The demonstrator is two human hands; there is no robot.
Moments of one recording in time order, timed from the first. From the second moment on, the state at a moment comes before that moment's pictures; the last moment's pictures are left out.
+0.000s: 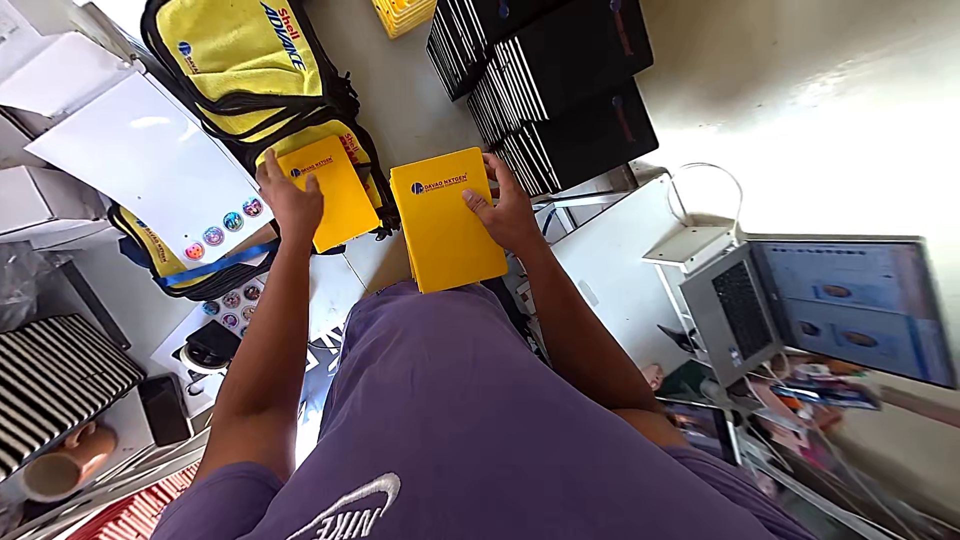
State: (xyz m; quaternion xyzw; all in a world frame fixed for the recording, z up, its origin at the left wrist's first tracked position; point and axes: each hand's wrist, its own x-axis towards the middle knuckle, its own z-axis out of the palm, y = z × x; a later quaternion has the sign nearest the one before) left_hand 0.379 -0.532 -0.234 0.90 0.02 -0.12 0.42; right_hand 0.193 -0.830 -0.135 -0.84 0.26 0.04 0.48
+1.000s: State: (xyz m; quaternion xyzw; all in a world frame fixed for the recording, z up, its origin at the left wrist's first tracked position) left_hand 0.325 -0.533 -0.164 0.74 0.04 -0.10 0.67; right_hand 0.199 -0.845 -0.117 -0.89 0.23 0.01 0.39
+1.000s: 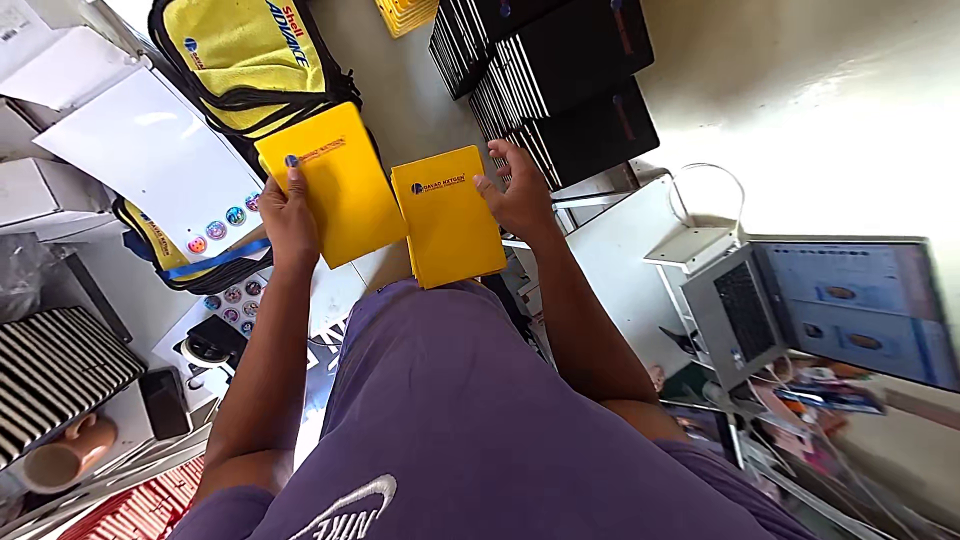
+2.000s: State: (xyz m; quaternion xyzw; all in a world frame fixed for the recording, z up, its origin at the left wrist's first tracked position) left_hand 0.296 -0.580 -0.118 0.60 -0.12 -0.29 0.74; right_hand 0.201 -0.817 -0.075 -0.79 0.20 -0.02 0.58
